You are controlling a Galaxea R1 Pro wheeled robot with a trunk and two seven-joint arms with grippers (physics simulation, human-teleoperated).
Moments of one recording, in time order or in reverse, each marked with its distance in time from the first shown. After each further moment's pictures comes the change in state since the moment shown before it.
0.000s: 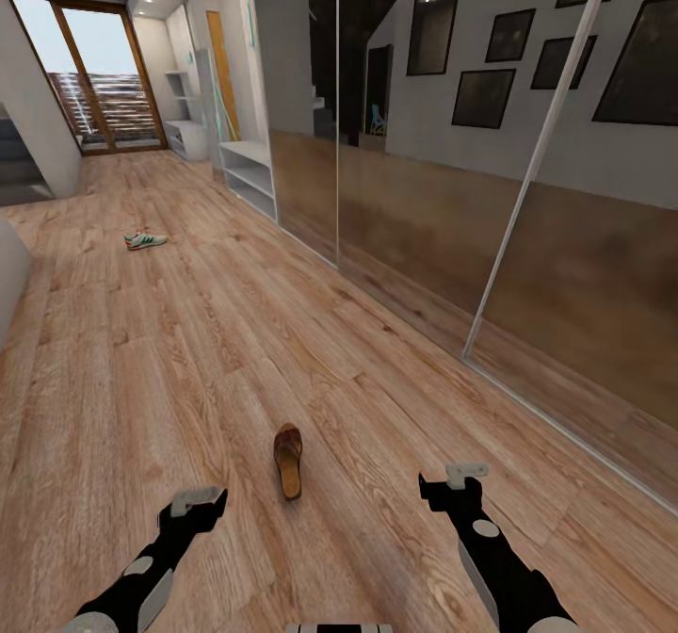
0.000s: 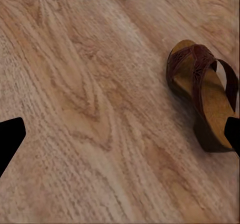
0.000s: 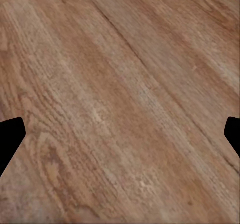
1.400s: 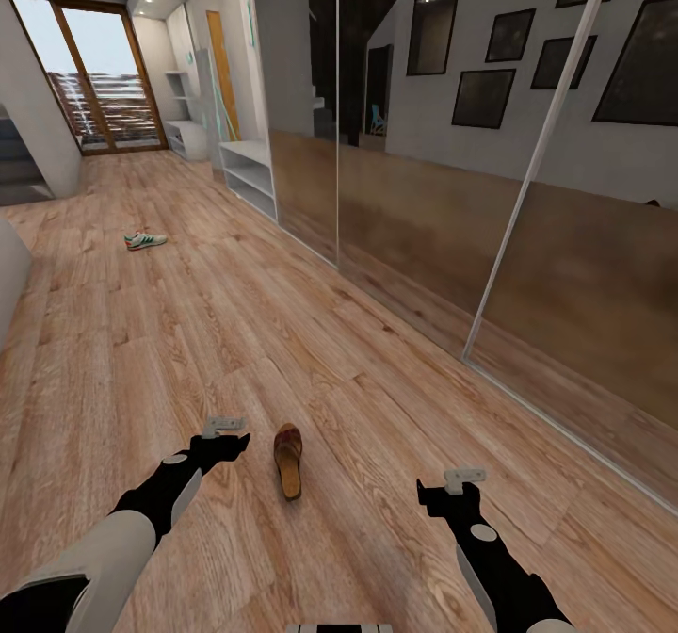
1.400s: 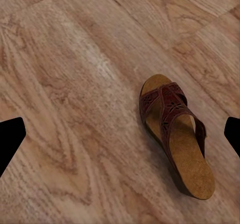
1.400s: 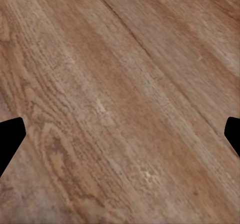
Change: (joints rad) left arm -0.229 -0.034 -0.037 -0.088 -0.125 0.400 0.002; right arm 0.000 0.008 0.000 0.028 -0.003 -0.002 0.000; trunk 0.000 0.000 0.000
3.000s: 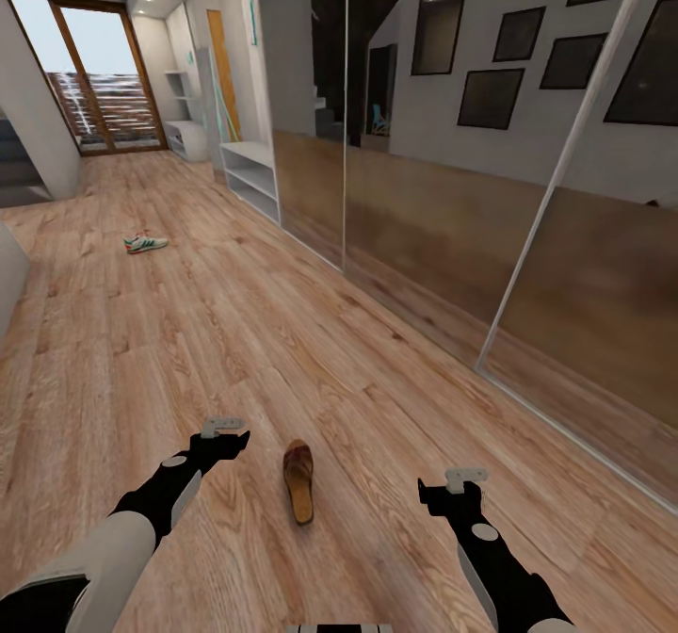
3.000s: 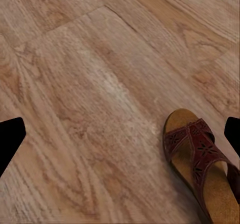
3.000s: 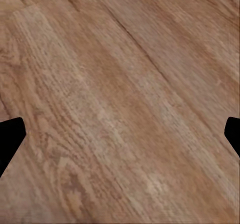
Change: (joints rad) left arm 0.001 0.000 0.003 0.009 0.002 -0.052 0.004; right arm 0.000 -0.003 -0.003 -0.005 0.001 -0.001 0.000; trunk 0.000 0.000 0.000
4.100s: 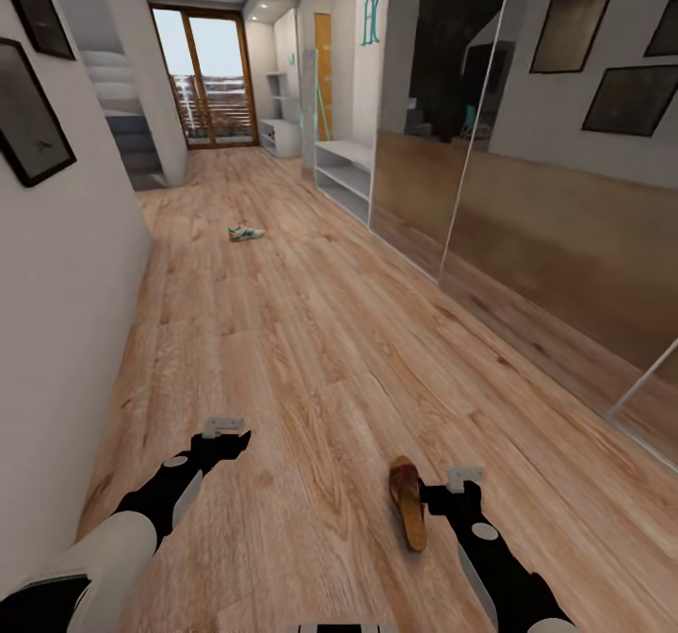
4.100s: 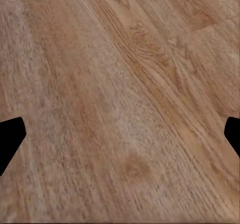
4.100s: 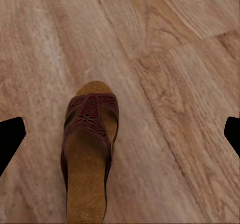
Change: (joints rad) left arm 0.000 -0.004 0.000 0.001 0.000 -0.001 0.002; right arm -0.001 0.000 0.000 -0.002 -0.001 0.000 0.000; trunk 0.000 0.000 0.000
